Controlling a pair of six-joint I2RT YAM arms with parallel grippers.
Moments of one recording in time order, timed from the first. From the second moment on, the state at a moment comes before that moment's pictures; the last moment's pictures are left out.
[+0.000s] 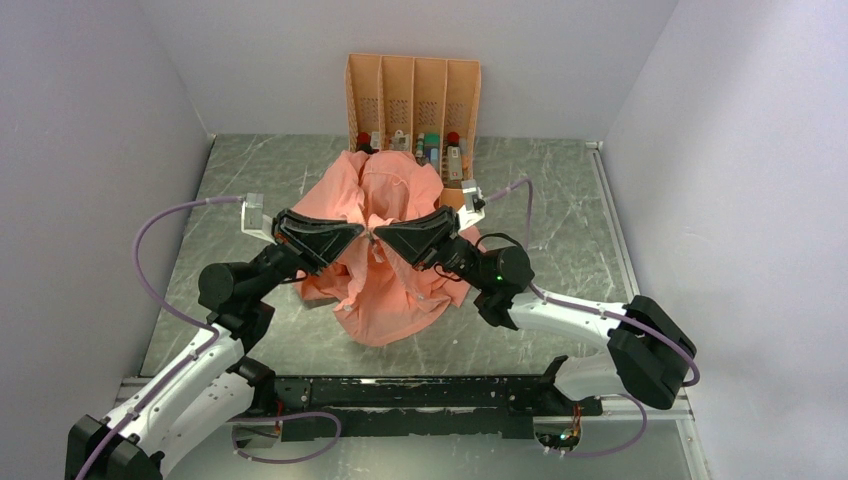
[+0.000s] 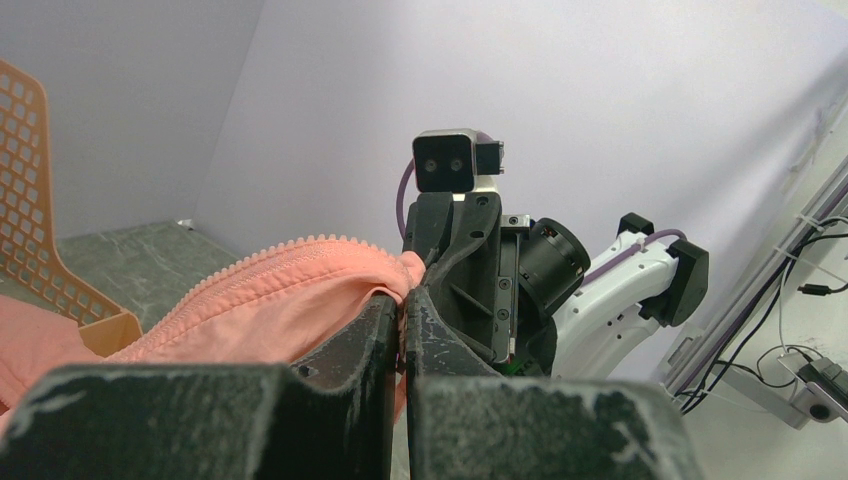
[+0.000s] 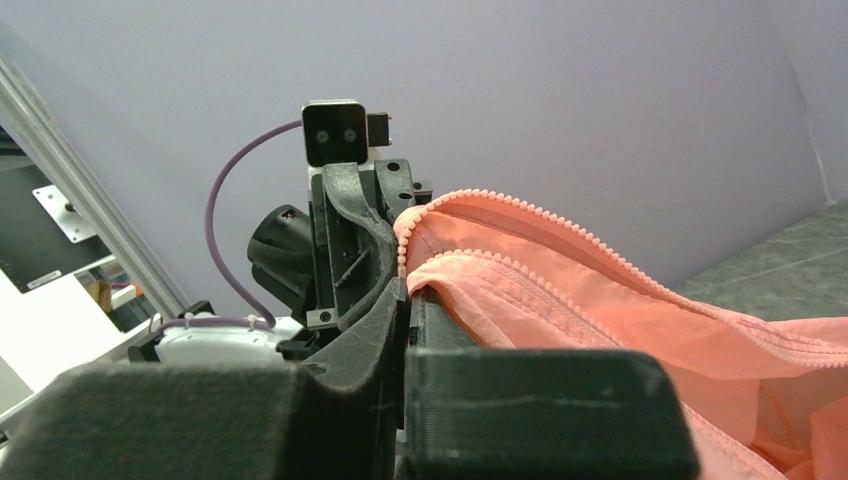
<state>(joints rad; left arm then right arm) -0.47 0.74 0.46 0.89 0.51 -0.83 0.90 1.31 0.64 1.26 -0.25 0.76</state>
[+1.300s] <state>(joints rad) -0.47 0.74 0.43 0.92 0.45 -0.88 0.96 1.31 0.66 1.24 -0.11 0.80</state>
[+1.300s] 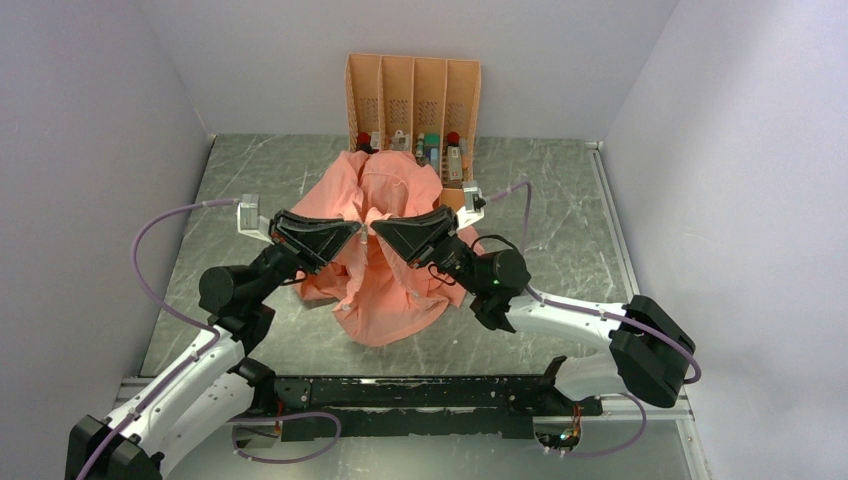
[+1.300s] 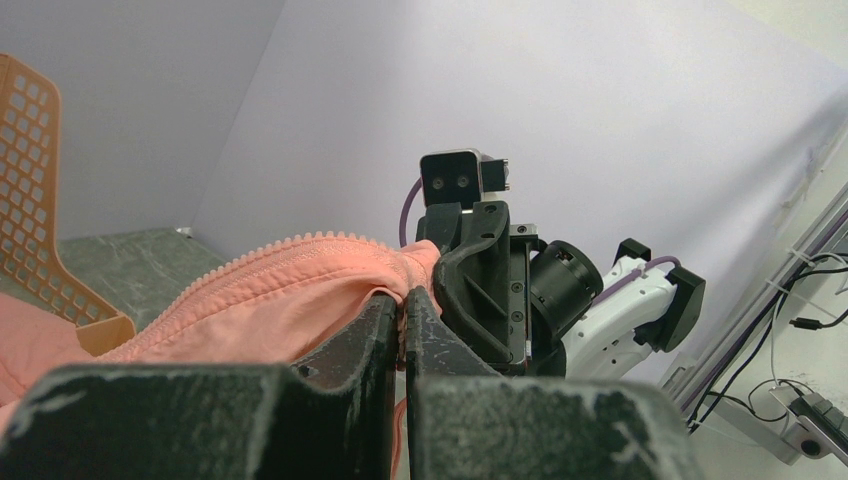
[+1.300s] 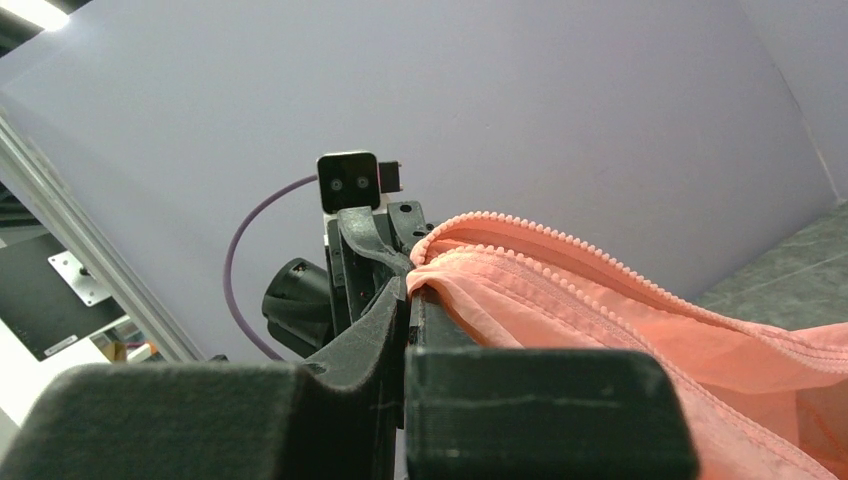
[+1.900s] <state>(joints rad) -0.47 0.75 0.43 0.90 0.47 -0.92 0.96 1.31 0.66 1.23 -0.04 0.80</state>
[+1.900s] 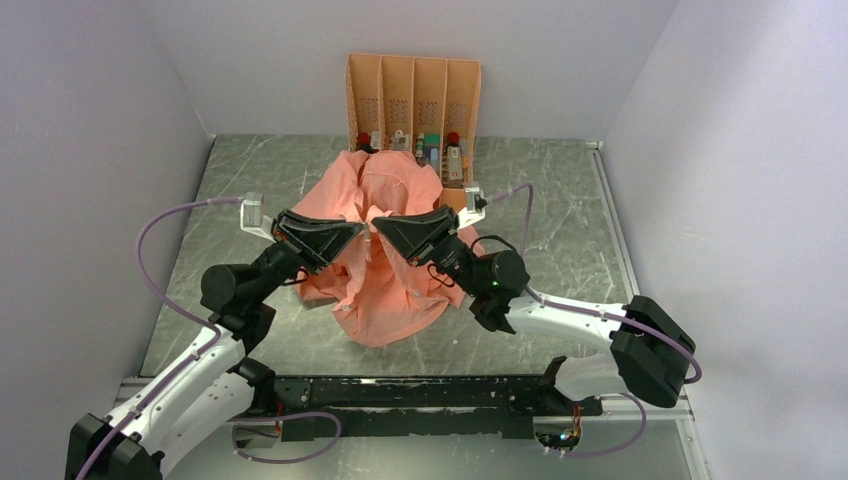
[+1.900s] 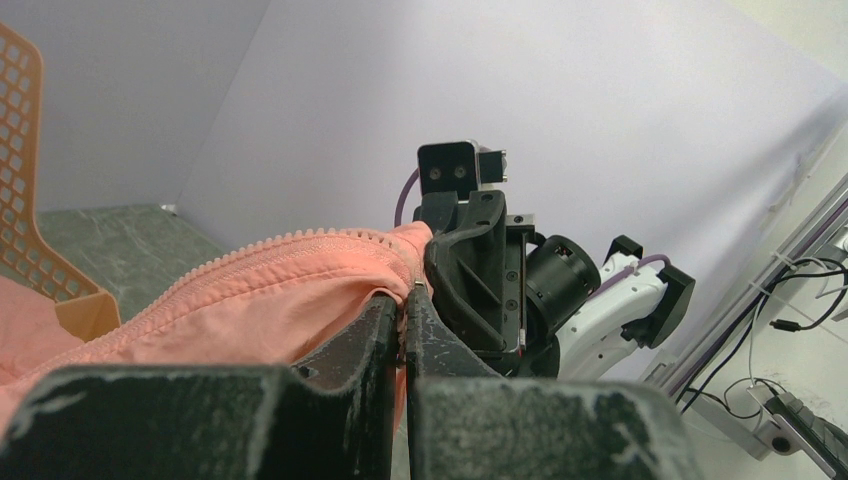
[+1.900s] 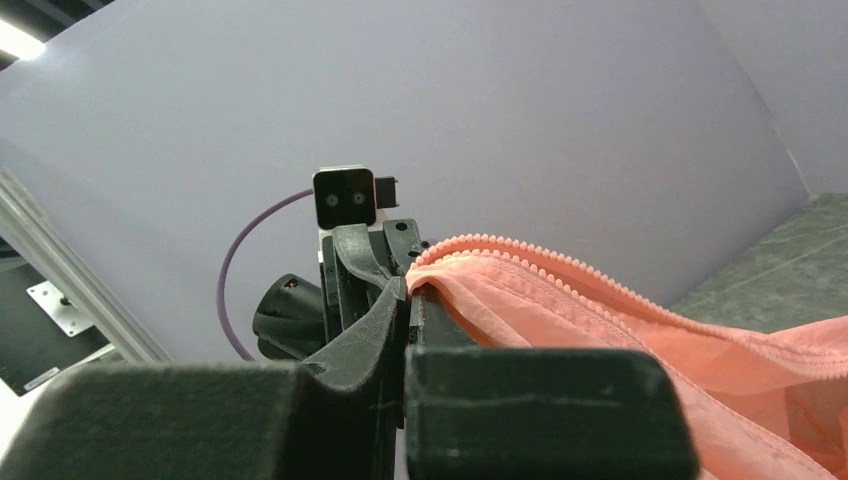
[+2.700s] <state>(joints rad) -0.46 0.80 0.49 0.72 0.62 -0.93 0.97 1.24 0.64 1.11 0.04 0.77</state>
